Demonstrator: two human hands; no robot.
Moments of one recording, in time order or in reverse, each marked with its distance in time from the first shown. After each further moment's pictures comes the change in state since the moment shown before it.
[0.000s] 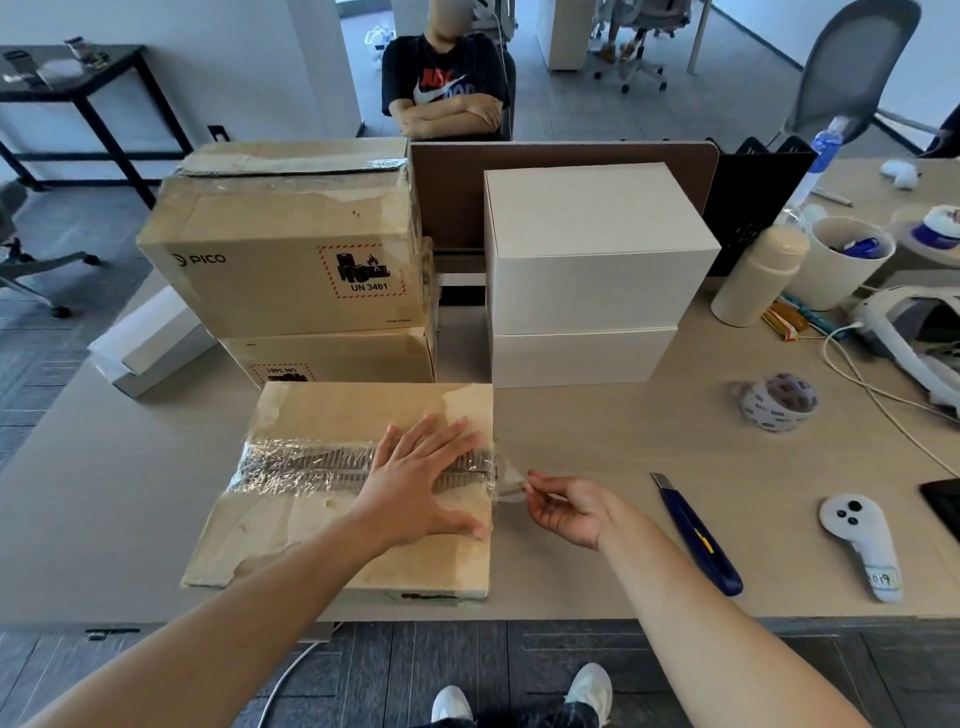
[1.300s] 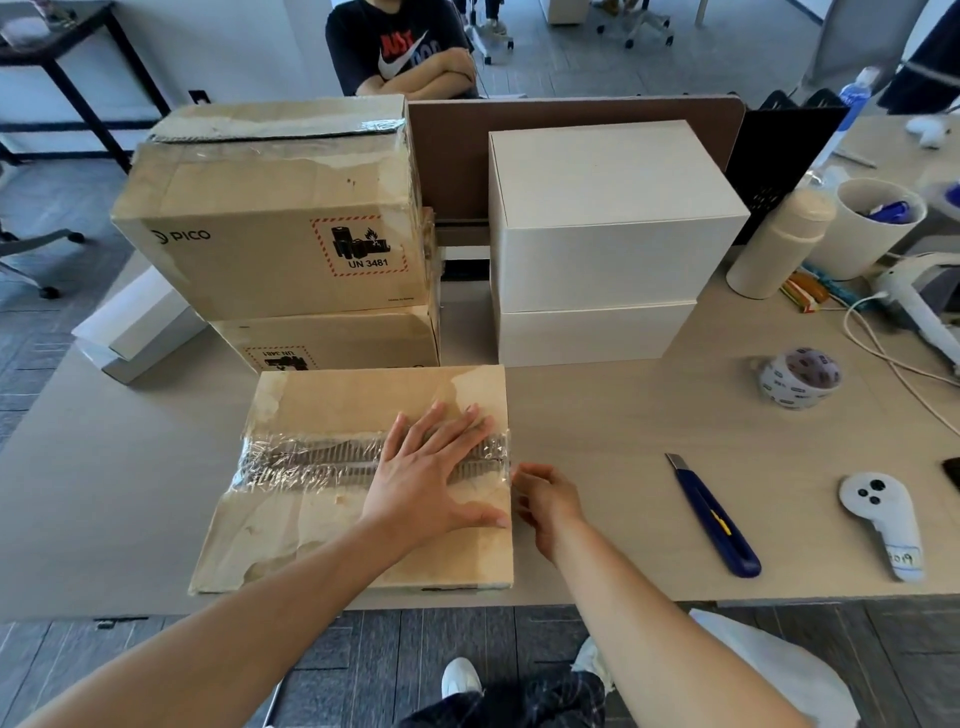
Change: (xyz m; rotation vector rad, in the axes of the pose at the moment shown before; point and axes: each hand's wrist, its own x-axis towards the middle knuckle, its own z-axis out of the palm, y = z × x) left_hand -0.002 0.004 0.010 0.043 0.078 -0.013; right_hand 0.026 0.055 0.024 -0.316 0.289 -0.315
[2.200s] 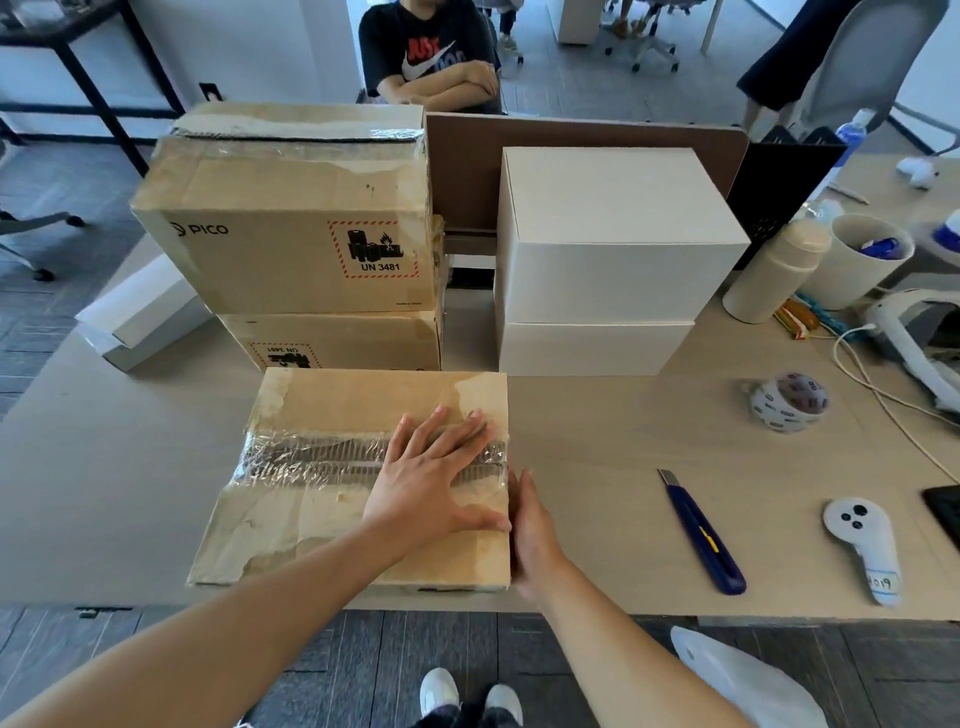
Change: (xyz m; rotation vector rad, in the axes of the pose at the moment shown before) left_hand 0.001 0.001 0.004 0.042 0.001 0.000; right_hand -0.031 0.018 0.009 0.126 -0.380 0.011
